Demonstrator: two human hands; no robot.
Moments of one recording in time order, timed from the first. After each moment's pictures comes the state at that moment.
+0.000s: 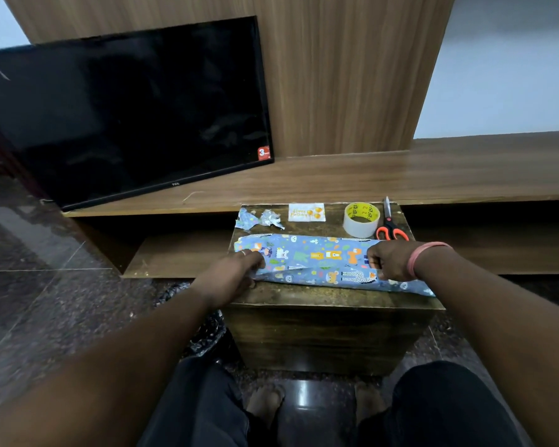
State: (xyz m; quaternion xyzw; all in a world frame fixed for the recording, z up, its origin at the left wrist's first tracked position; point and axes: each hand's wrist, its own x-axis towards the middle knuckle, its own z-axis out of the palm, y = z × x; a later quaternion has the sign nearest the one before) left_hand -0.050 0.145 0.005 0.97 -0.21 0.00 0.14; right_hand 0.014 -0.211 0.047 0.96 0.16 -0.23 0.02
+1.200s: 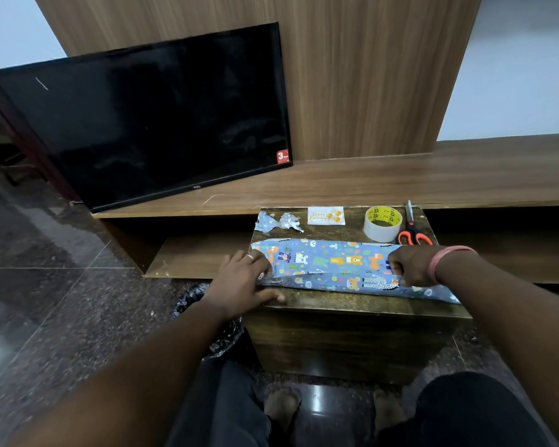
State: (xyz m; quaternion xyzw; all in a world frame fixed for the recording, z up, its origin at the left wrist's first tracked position) left_hand -0.070 0.152 -0.004 0.98 -0.13 0.12 0.06; right_hand 0.013 -0.204 0.055 0.95 0.16 -0.25 0.05
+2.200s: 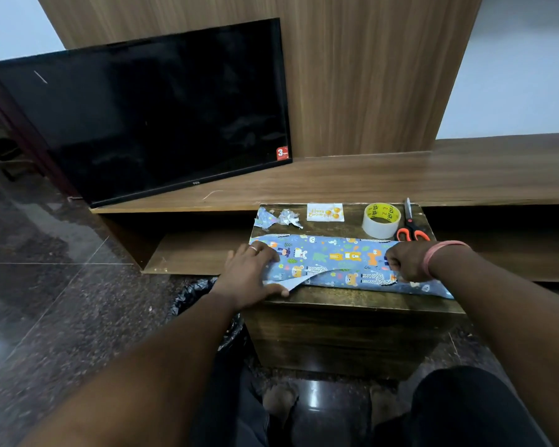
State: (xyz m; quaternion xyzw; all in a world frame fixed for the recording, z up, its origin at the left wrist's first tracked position) left_hand -0.066 0.135 0.004 0.99 -0.08 0.03 0.09; right_hand 0.013 -0.198 0.058 0.94 0.17 -0.26 0.11
